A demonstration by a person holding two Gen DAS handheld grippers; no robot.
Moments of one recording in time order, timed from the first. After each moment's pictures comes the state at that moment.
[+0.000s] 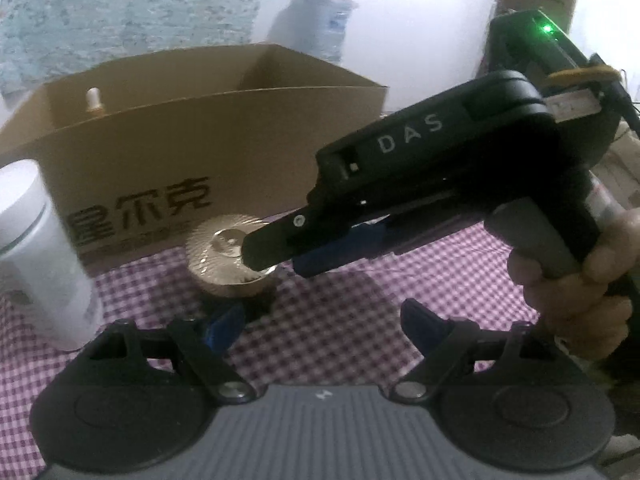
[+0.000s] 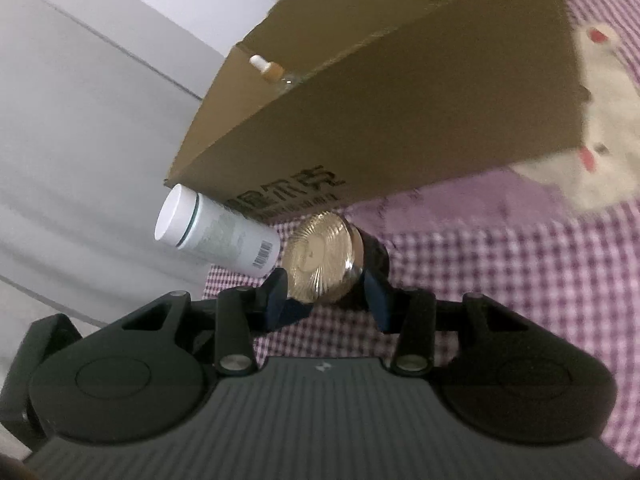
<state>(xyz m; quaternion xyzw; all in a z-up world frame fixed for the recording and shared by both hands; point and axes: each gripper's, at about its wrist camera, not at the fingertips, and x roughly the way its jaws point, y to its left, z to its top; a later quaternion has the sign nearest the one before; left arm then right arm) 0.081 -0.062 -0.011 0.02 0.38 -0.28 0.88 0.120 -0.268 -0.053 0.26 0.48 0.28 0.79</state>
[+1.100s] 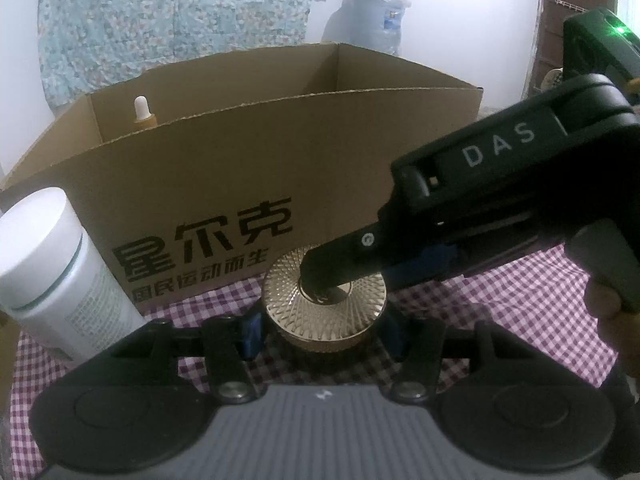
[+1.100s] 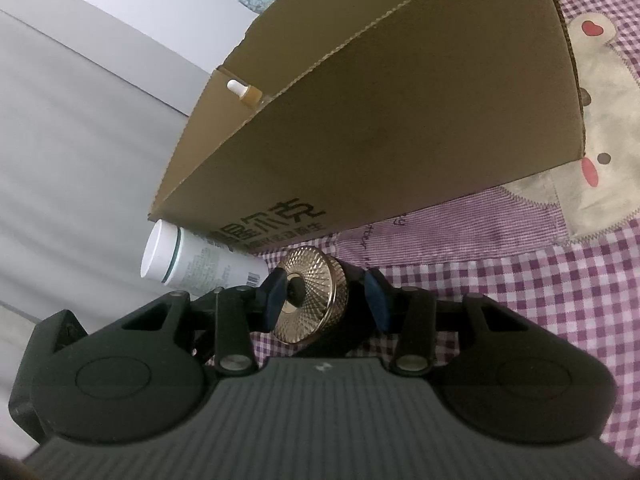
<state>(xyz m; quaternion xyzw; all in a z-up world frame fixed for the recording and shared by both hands) 0.129 -0.069 -0.021 0.06 0.38 -0.17 0.91 0.141 -0.265 -0.077 0.28 0.47 0.28 0.79</state>
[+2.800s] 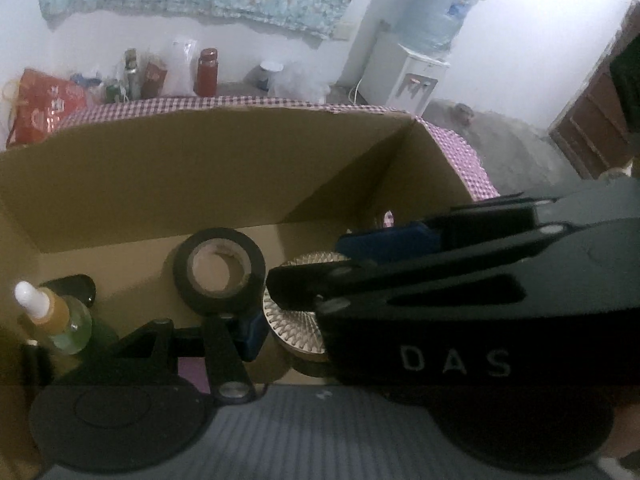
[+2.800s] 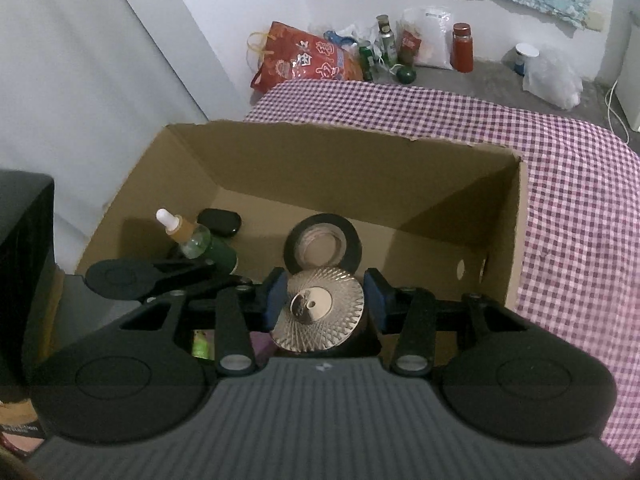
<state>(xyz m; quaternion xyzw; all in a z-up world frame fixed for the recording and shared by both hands) 0.331 -0.096 0.025 -0.07 0.50 -0.15 0.85 0.352 -0.234 0.009 0.01 0.49 0.29 0.83</state>
